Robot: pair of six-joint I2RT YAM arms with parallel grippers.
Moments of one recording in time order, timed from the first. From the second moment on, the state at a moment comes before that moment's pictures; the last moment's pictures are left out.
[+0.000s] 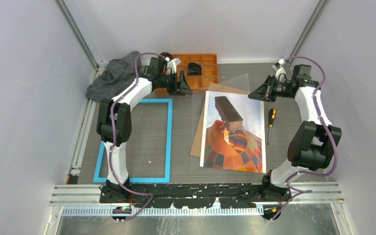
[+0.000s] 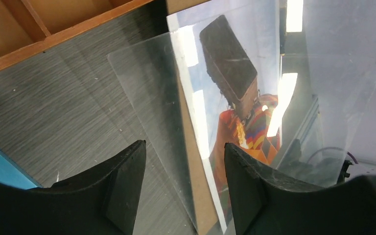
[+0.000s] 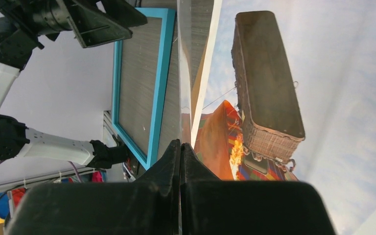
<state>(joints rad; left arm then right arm) -0.32 2.03 1.68 -0.39 0.72 -0.36 -0.28 1.62 1.36 -0.76 -1.04 0.11</state>
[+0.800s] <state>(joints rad) -0.38 2.20 1.60 -0.37 0.66 -0.34 -0.22 1.66 1.34 -0.70 -1.00 0.19</state>
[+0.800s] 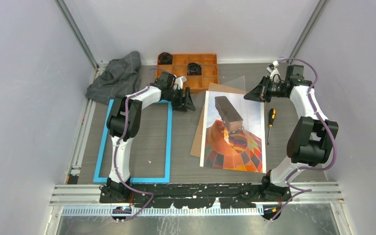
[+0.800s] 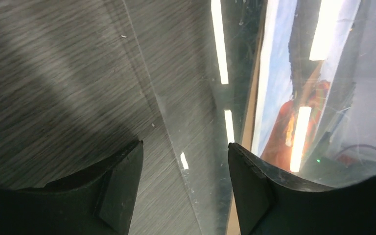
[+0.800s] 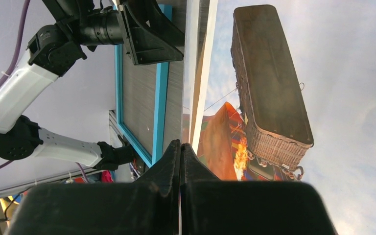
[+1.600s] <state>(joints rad) -0.38 2.20 1.54 -0.22 0.73 -0.45 -0.16 1.71 1.31 -0.67 -0.98 0.22</state>
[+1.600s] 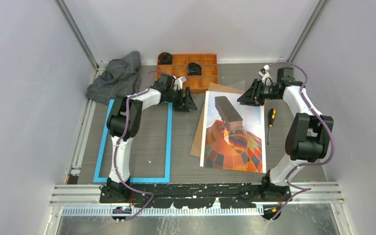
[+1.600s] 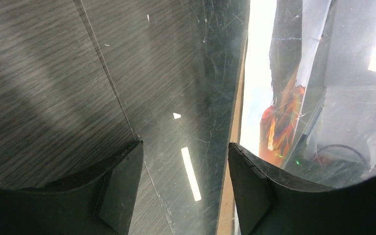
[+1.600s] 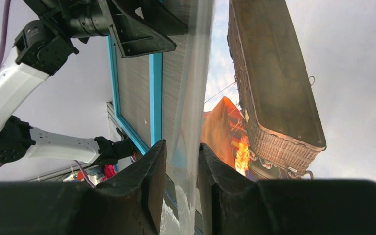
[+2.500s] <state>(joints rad) -0.16 1.87 1.52 -0.47 0.90 -0.24 -0.09 1.70 1.42 -0.72 -1.00 0.38</state>
